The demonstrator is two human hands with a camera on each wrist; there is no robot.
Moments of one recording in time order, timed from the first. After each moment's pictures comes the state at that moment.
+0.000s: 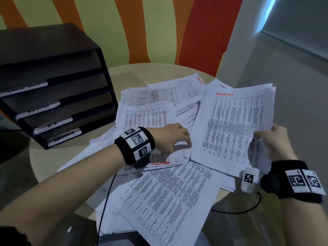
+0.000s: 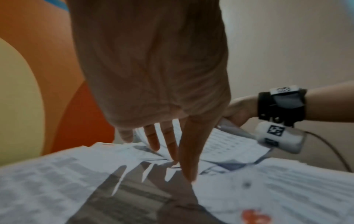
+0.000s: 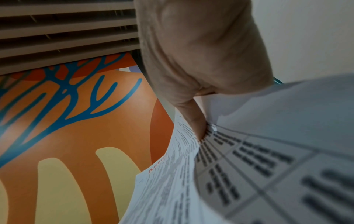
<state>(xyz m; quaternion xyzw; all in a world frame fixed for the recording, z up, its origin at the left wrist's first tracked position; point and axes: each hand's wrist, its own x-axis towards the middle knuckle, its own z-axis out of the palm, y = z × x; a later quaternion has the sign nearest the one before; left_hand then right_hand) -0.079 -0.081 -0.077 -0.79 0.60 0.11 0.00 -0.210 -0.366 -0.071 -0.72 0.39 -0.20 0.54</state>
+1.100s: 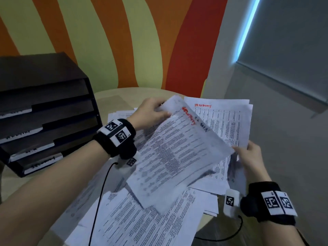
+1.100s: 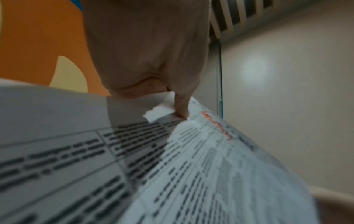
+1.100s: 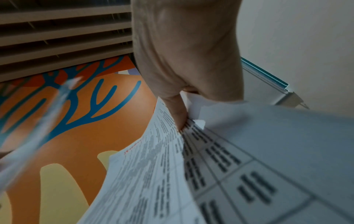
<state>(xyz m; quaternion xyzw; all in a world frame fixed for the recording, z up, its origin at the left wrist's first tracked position) -0.038 -0.092 0.020 -0.79 0.40 0.01 -0.46 -0.213 -0.358 -0.059 -0.72 0.32 -0.25 0.56</state>
